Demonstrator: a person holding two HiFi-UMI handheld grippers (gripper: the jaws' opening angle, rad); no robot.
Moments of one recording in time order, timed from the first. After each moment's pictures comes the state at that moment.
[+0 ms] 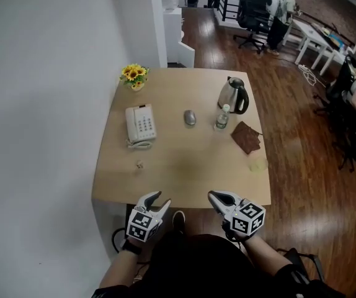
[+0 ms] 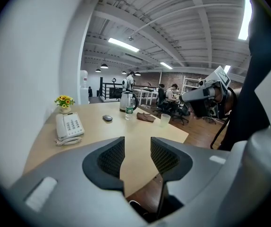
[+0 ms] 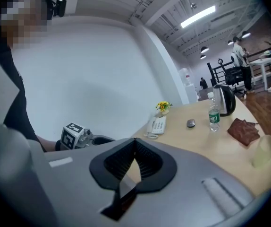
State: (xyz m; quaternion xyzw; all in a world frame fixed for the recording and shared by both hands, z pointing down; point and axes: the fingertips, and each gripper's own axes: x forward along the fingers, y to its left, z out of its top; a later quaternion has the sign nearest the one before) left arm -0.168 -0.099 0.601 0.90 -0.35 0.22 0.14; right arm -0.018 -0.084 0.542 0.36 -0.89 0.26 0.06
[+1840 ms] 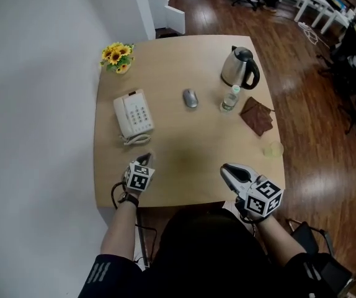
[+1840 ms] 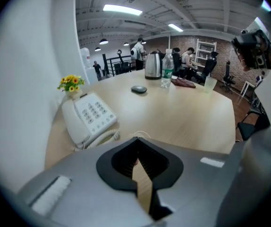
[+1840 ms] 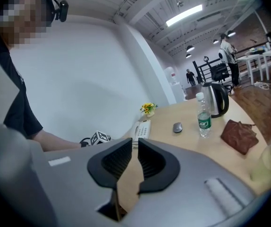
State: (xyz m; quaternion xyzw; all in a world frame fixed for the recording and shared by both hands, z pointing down) left arm -0.245 -0.319 0.740 0.82 -0.37 0.41 0.12; right arm 0.004 -0.200 0.559 0.42 -0.85 0.30 0.06
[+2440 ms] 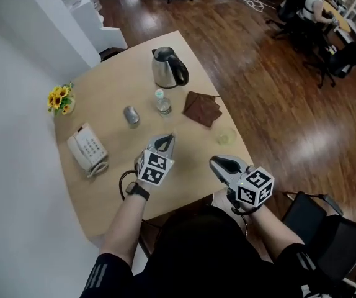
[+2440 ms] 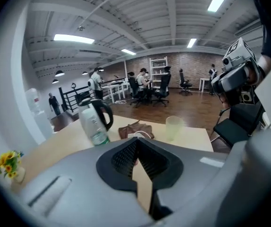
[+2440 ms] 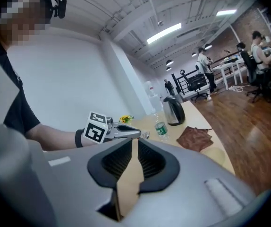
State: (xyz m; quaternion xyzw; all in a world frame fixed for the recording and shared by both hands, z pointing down) left arm 0.106 -0.306 0.628 0.93 -0.17 0.32 -0.02; right arm 0.169 -0.165 0.563 0.53 -0.80 0.29 0.00
